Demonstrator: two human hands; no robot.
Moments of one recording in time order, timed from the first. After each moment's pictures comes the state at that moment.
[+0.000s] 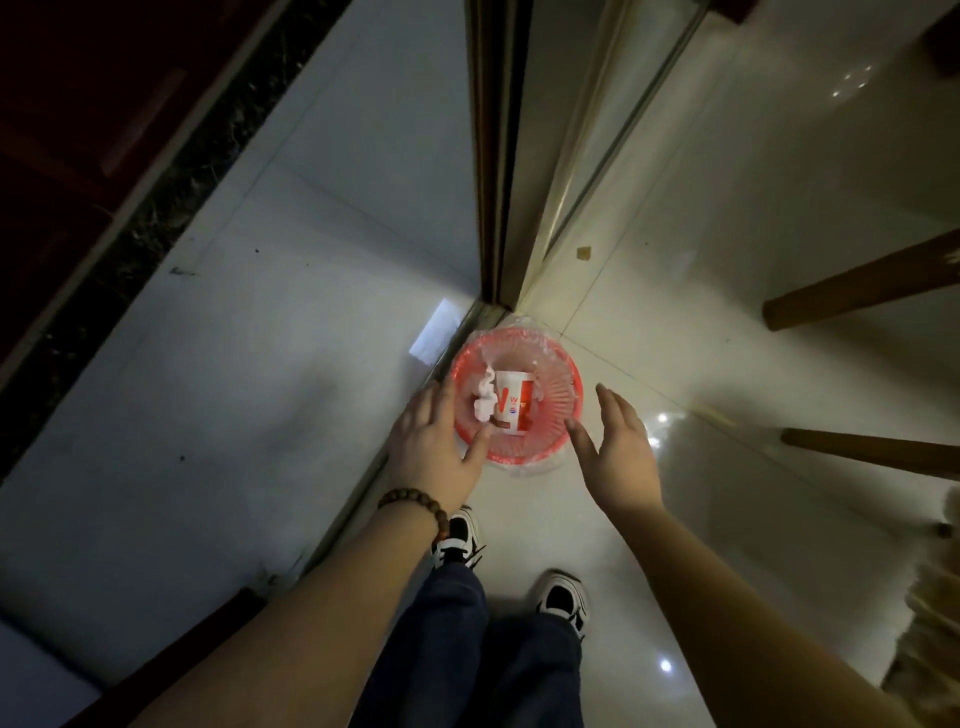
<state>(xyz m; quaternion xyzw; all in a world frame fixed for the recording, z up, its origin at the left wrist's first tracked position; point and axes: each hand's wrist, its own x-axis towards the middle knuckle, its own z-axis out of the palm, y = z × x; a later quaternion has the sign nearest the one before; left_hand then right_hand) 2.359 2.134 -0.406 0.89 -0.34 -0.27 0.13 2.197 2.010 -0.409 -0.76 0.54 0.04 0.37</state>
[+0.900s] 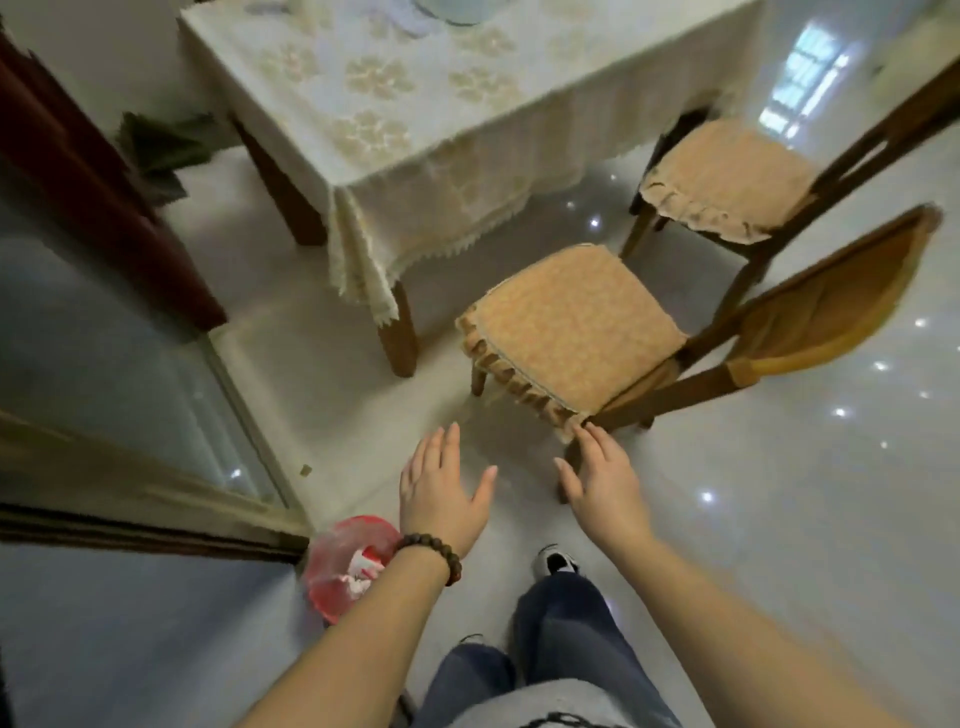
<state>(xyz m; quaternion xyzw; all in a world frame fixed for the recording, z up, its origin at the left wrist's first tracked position) 2.141 2.097 -0.084 0.53 -0.80 -0.27 0.04 1.974 2.193 -0.082 -0.41 0.86 -0.20 0.20</state>
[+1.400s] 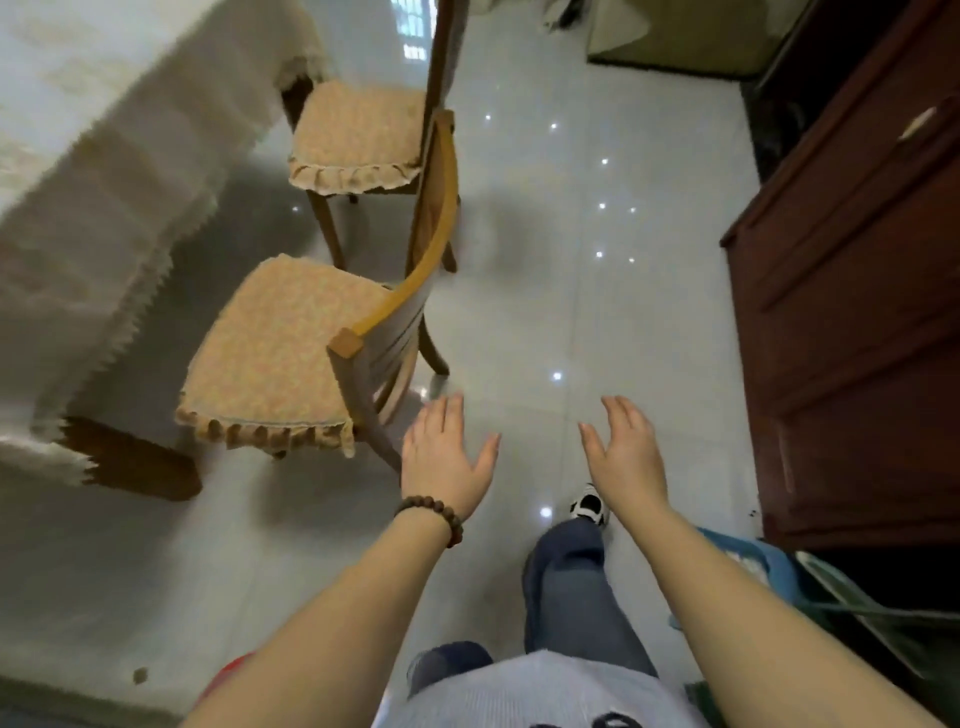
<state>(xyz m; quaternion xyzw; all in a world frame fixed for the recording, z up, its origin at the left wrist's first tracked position) 1.913 2.261 -0.063 0.19 -0.94 -0.27 -0.04 1.849 2.458 -0.073 -0.02 0.95 -0.28 0.10</state>
